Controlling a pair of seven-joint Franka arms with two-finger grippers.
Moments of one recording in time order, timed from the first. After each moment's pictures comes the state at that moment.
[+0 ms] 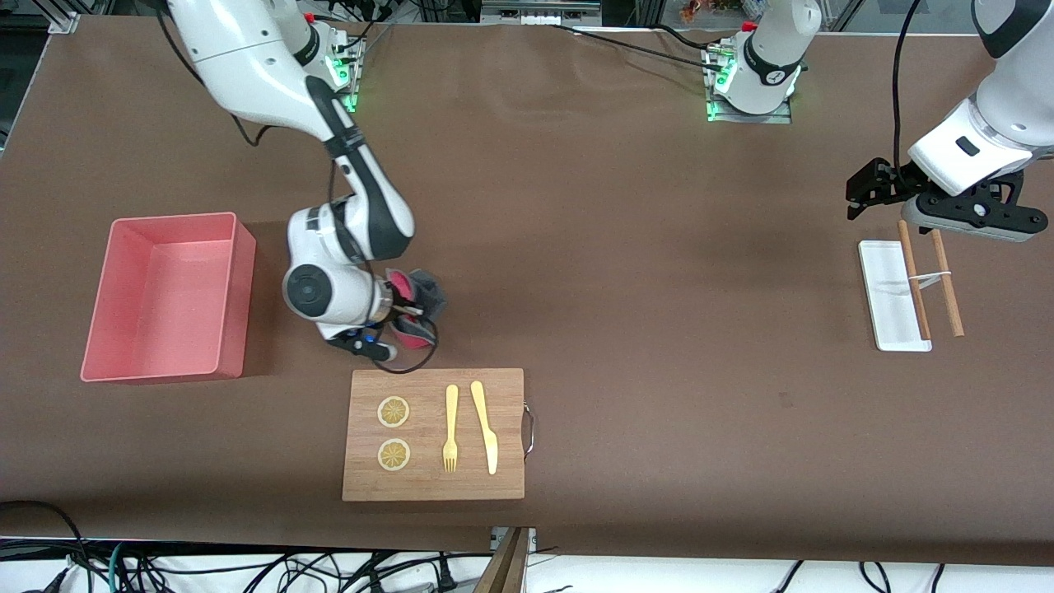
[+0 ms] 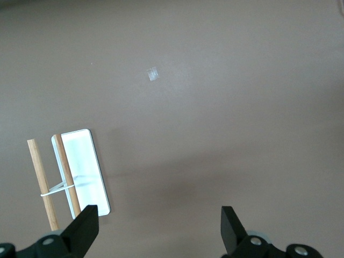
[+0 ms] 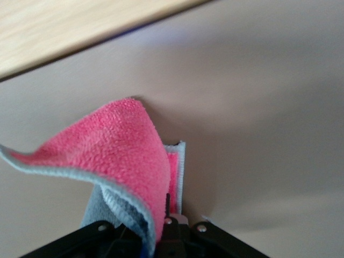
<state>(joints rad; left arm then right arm) 0.01 -0.07 -0.09 -1.80 0.03 1.75 0.13 0.43 0.65 -0.10 -1.70 0.31 2.16 0.40</state>
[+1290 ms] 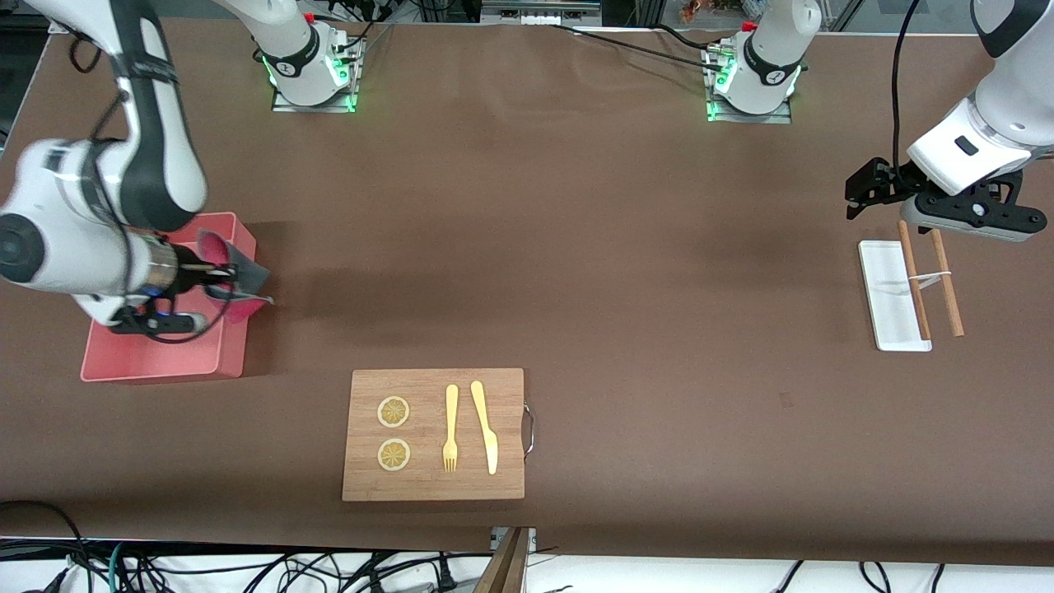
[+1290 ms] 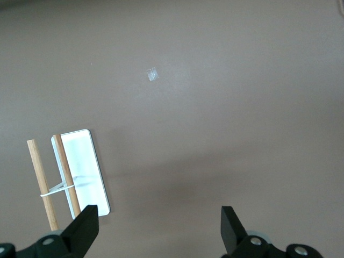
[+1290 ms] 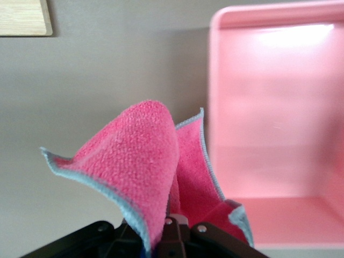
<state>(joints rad) 0.01 -0.07 -0.09 -1.80 0.03 1.75 0.13 0.26 0.32 -0.29 -1.71 0.08 1.76 -0.09</state>
